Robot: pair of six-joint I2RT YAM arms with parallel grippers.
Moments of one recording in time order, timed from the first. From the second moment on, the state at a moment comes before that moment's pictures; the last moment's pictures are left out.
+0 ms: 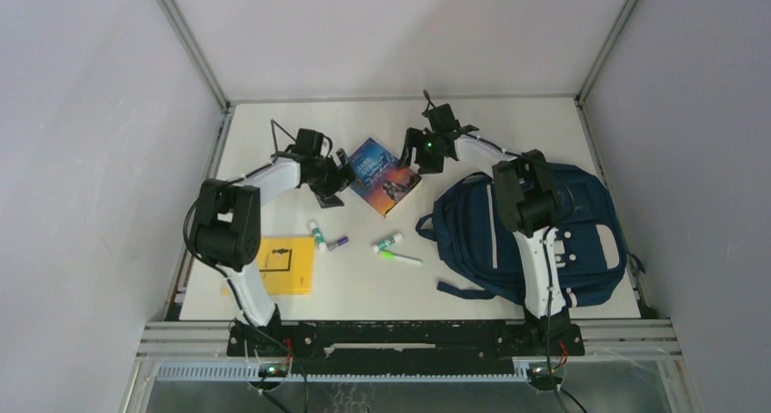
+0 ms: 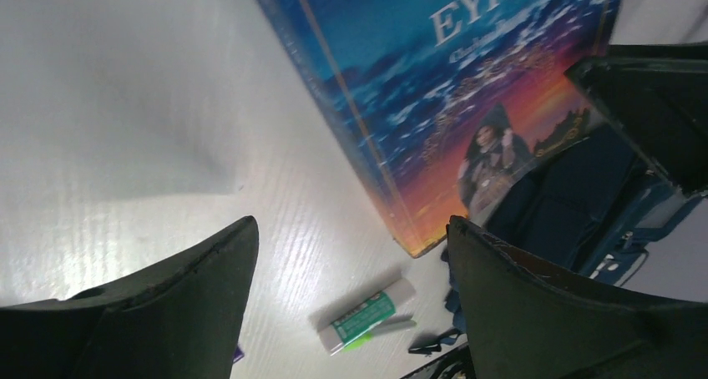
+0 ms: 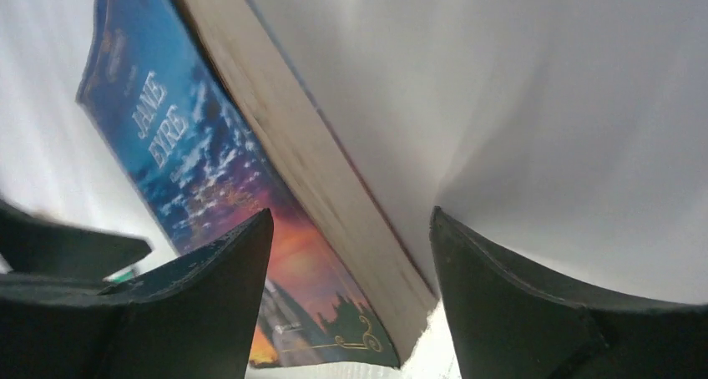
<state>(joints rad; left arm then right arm) -0.24 1.83 1.17 -0.41 0.33 -0.77 0.40 2.22 1.69 -0.40 -0.29 0.51</state>
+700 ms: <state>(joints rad) -0.22 2.04 1.41 -0.41 0.36 -0.73 0.42 2.17 1.45 -0.22 -0.66 0.69</state>
